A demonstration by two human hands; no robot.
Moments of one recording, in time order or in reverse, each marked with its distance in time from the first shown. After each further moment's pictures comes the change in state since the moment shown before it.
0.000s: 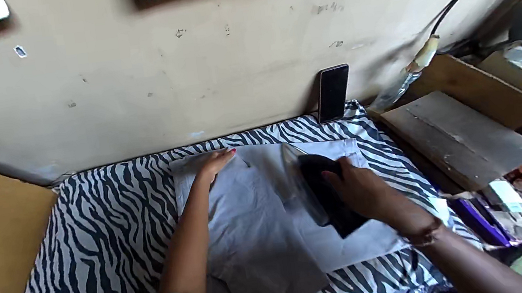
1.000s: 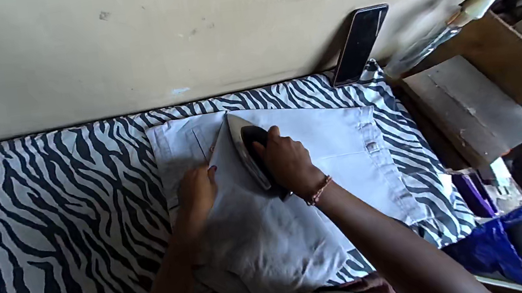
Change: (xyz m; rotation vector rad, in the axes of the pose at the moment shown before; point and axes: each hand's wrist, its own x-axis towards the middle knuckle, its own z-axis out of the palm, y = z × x) left_hand -0.083 -0.054 -0.009 0.542 -0.029 -0.085; right_hand 0.077 -0.121 0.098 -0.207 -0.005 0.091
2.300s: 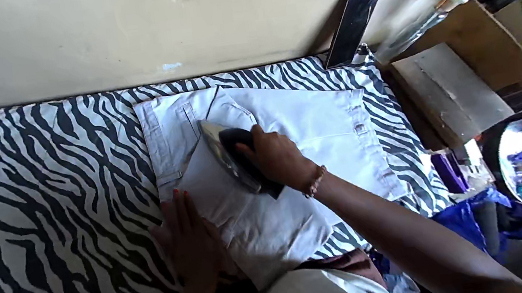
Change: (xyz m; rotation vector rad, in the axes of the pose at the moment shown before) left_hand -0.120 -0.070 0.122 0.233 0.636 0.078; right_hand -0.026 0.008 0.023 -0.027 -0.016 -0.216
